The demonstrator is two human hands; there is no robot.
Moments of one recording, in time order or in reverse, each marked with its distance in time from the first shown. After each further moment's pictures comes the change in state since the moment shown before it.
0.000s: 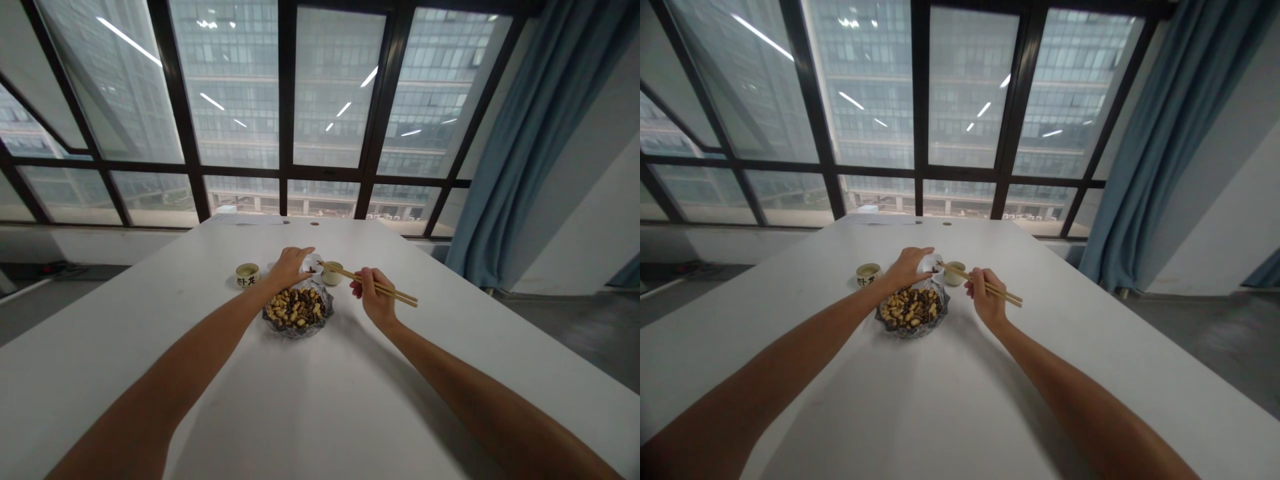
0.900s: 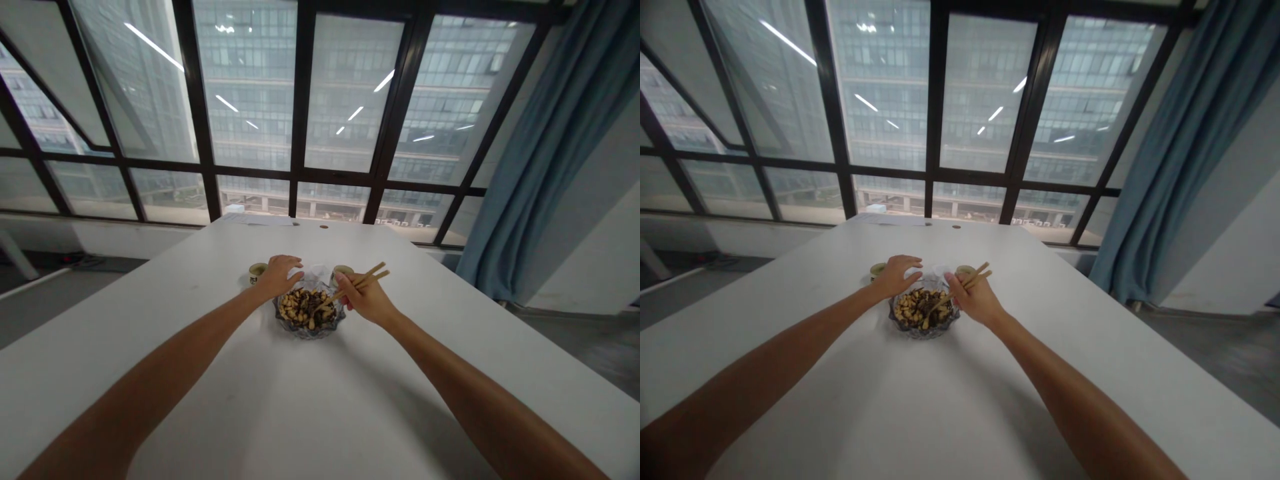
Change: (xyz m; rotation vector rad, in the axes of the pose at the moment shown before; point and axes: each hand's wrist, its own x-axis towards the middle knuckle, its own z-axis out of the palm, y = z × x) left_hand -0.052 -0.022 -0.024 -0.030 0.065 -0.104; right_hand 0.008 -0.054 0.030 -0.204 -0.545 -0.034
